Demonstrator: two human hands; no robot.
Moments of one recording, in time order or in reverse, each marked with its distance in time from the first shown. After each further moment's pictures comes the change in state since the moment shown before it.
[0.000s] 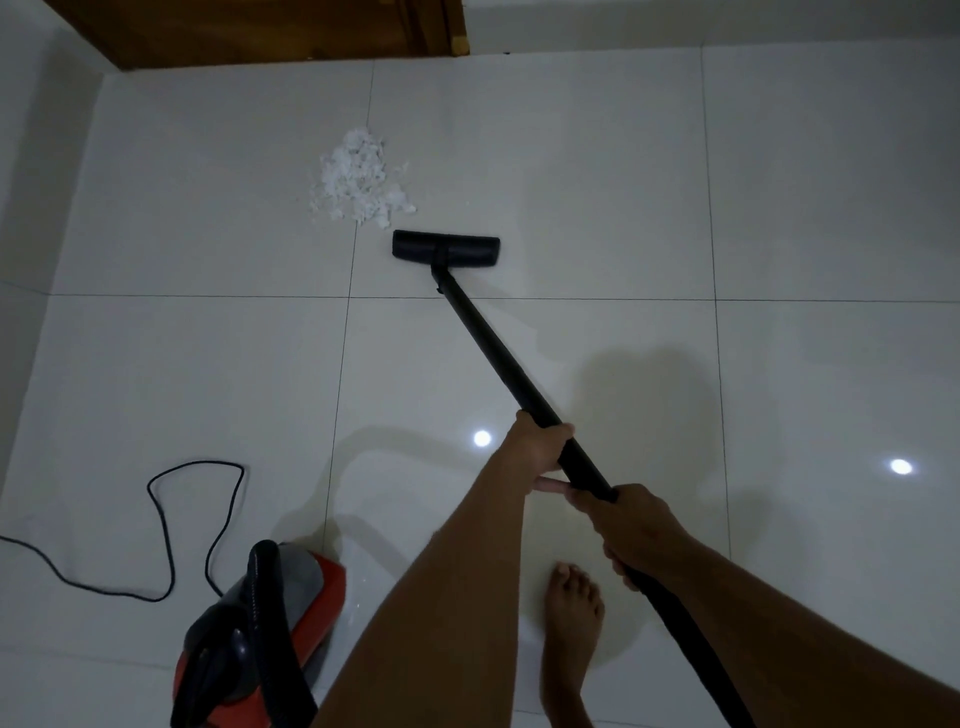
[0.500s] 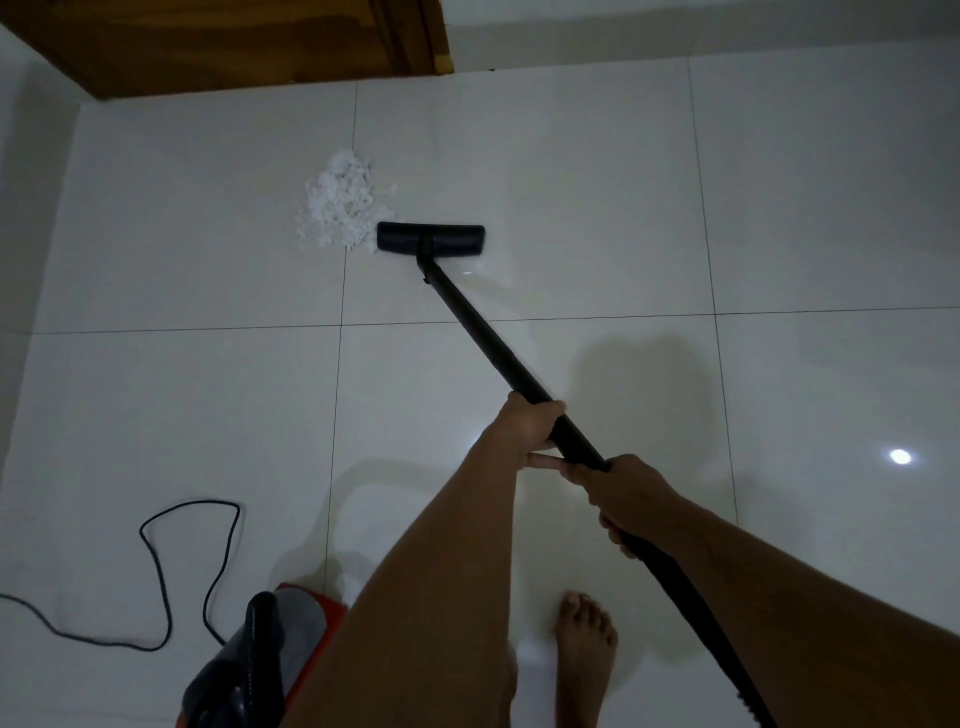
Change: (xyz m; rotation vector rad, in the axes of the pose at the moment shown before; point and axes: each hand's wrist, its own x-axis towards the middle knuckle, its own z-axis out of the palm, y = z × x) left_hand 0.030 0.068 -0.017 0.012 0.016 0.010; right_hand 0.031 -0.065 -0.024 0.079 -0.018 0.013
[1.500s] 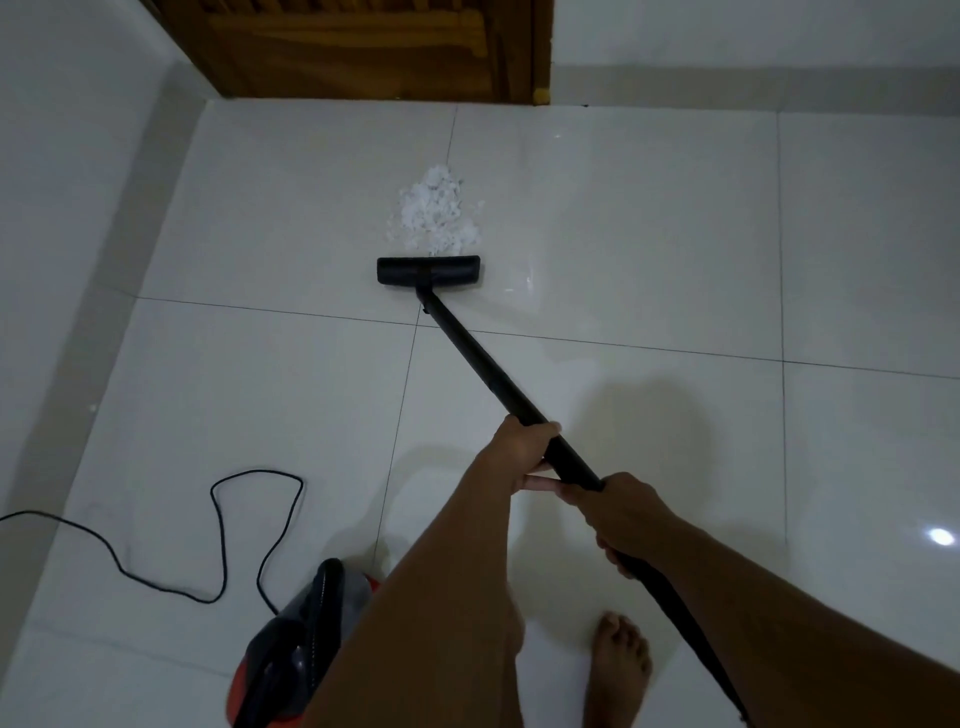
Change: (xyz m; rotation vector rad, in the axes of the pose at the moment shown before) left_hand -0.051 -0.022 -0.107 -0.157 0.035 0.006; right_hand -0.048 -0.056 0.078 -0.165 -0.048 -0.045
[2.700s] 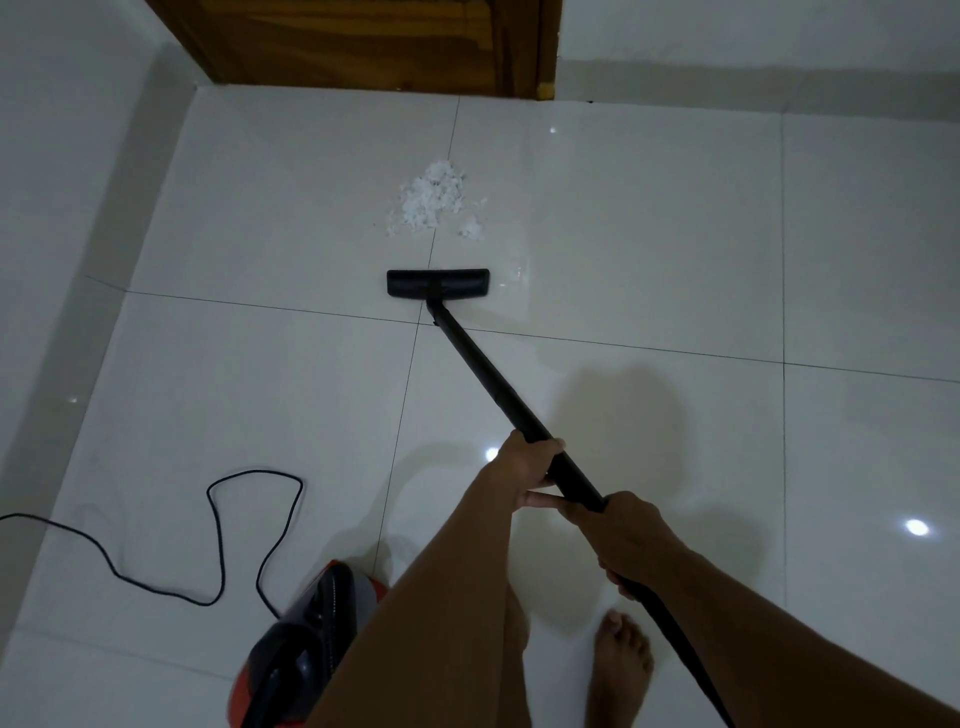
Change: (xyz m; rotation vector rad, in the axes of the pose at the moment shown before) left_hand -0.001 -0.006 -0.016 -0.015 -0.034 -0.068; right_hand -0.008 -0.006 0.022 -0.033 0.048 0.029
